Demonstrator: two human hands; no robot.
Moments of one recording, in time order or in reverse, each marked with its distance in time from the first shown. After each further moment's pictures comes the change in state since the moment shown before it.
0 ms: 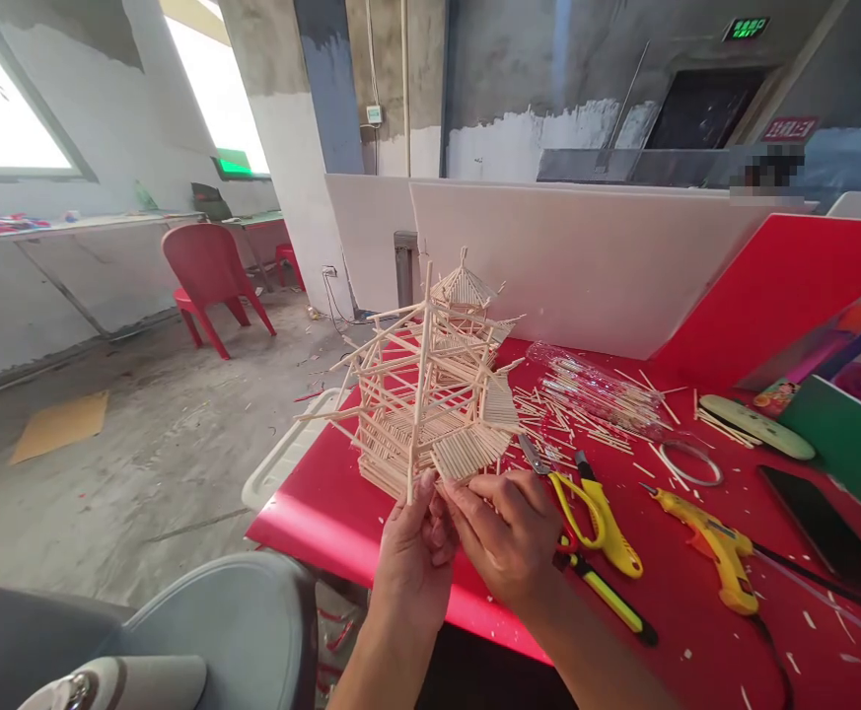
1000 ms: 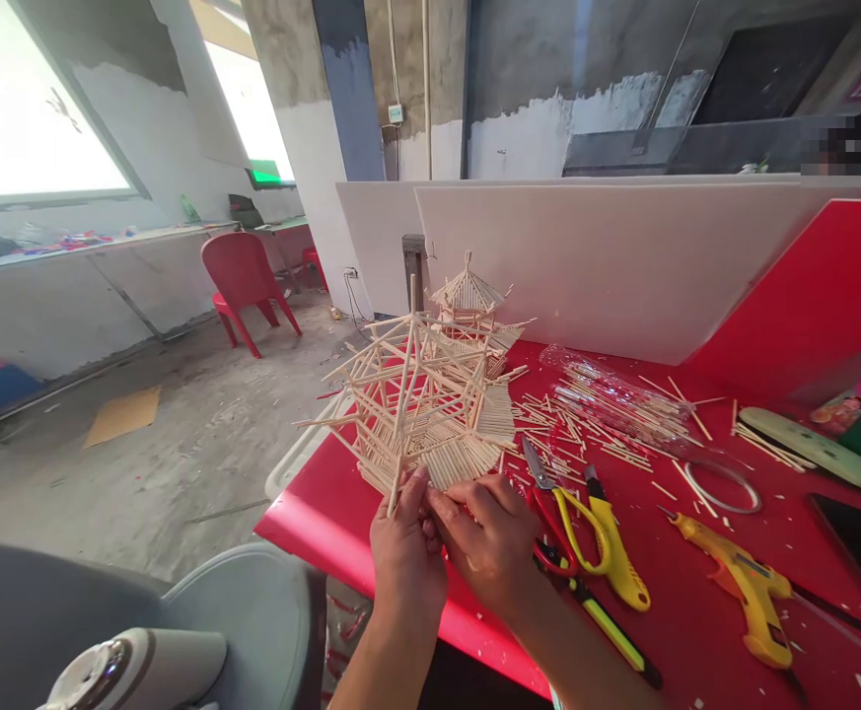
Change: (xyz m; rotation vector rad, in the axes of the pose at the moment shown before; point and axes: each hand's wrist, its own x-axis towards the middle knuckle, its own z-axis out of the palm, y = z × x) left_hand 0.006 -0.007 0.033 0.104 0.264 0.256; right_hand -0.005 0.019 0.007 0.130 -0.143 0.003
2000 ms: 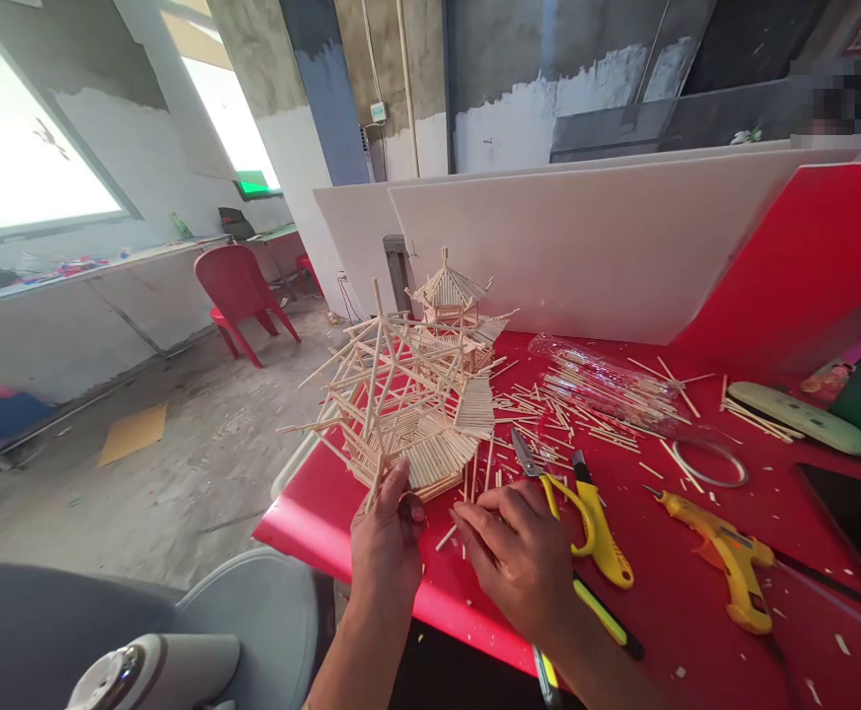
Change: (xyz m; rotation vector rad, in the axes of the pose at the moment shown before) left_hand 0.002 0.004 0.003 0.099 -0.007 0.071; right_hand -0.022 0.011 -0.043 0.038 -0.068 0.183
